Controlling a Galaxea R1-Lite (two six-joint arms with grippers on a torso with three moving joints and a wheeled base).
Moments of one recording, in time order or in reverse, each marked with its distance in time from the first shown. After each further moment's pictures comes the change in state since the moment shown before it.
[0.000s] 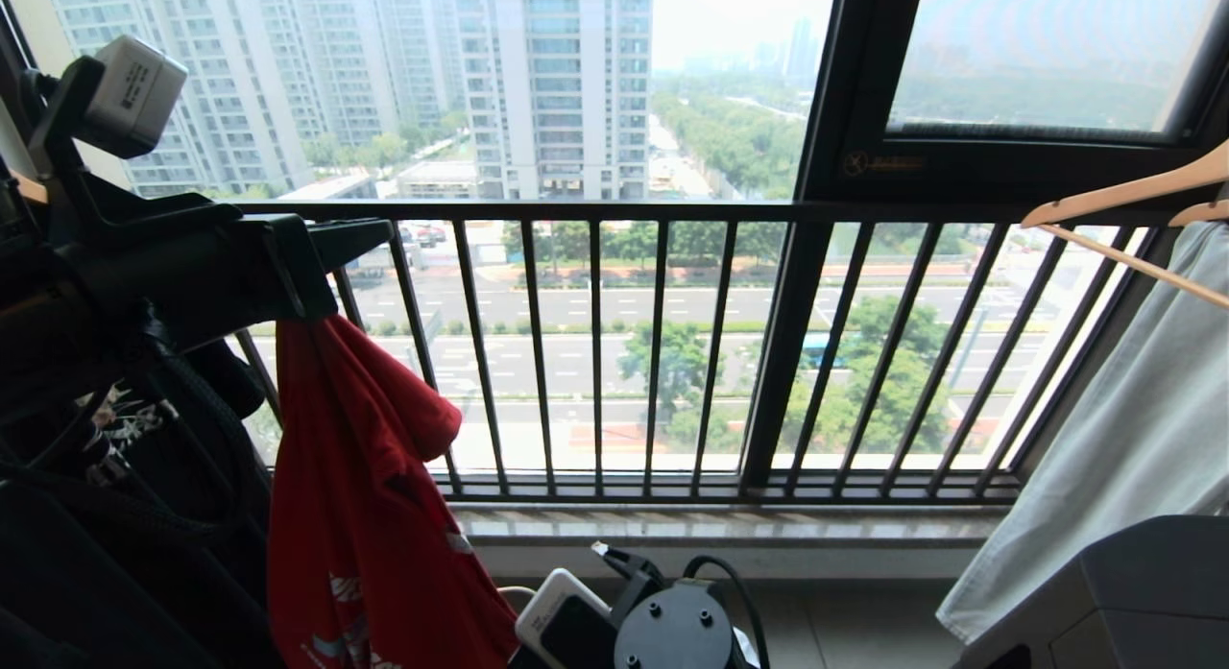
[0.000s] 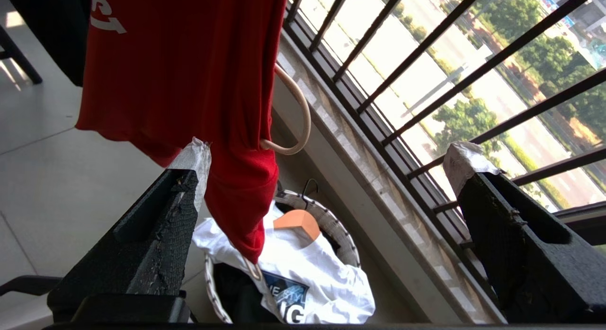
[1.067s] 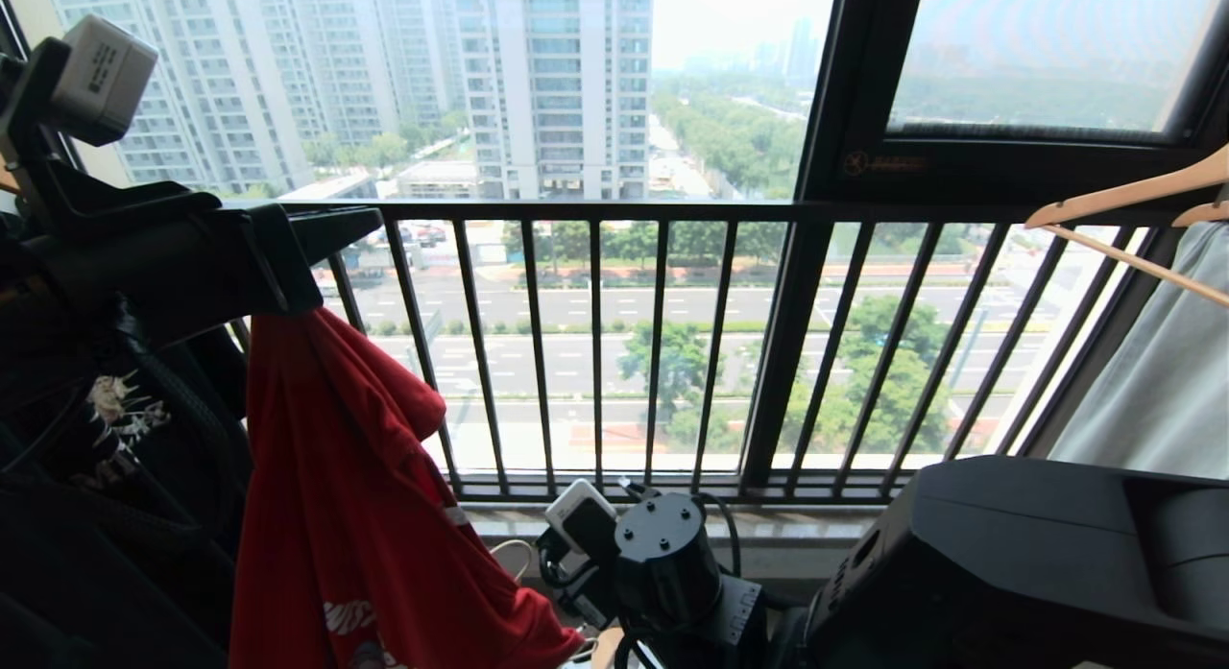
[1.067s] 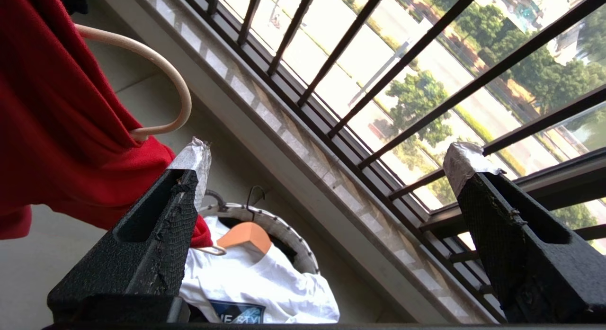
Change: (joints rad) left arm 0.001 -0.025 0.000 0.000 0.002 0.000; right arm -0.172 0.159 -0.186 -0.020 -0.019 -0.051
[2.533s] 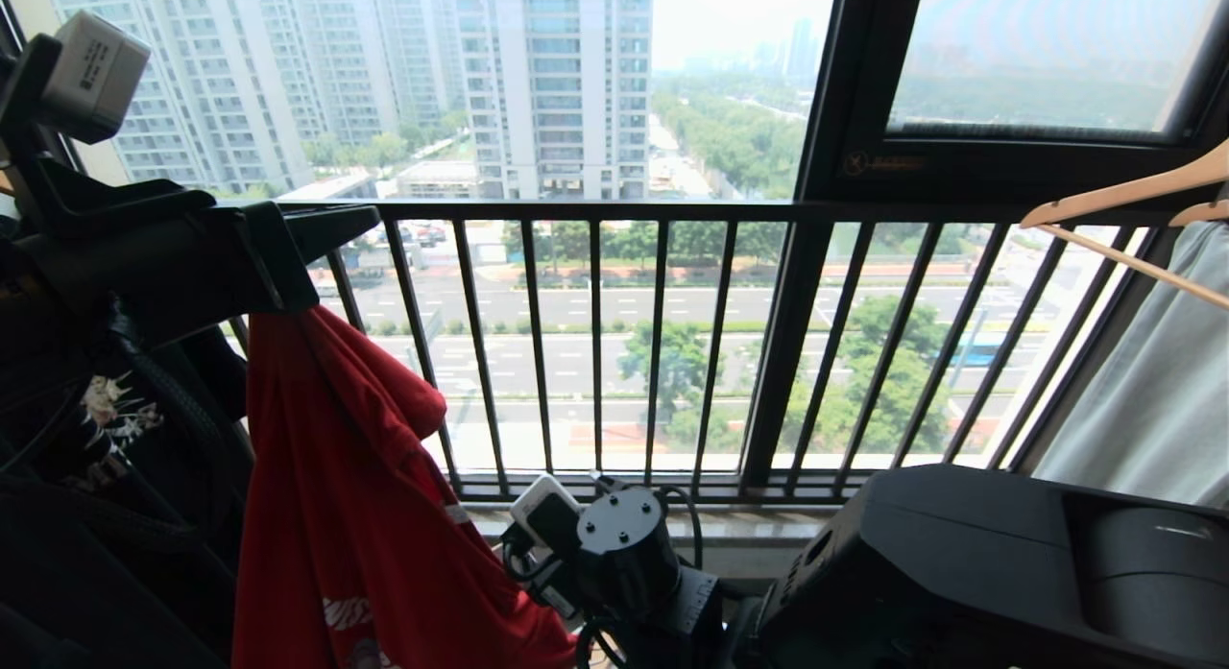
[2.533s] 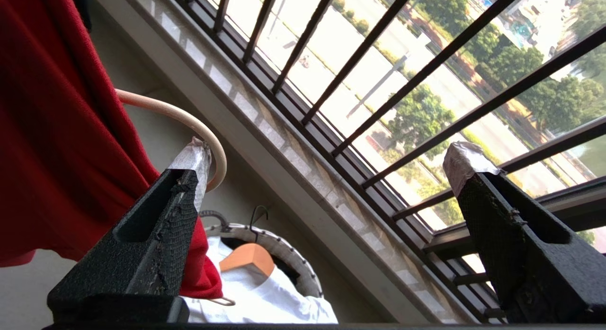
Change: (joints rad) left arm 0.000 -0.007 0.001 0.000 0.000 0.000; right arm 0.021 0.071 -0.145 0.041 -0.001 -0.023
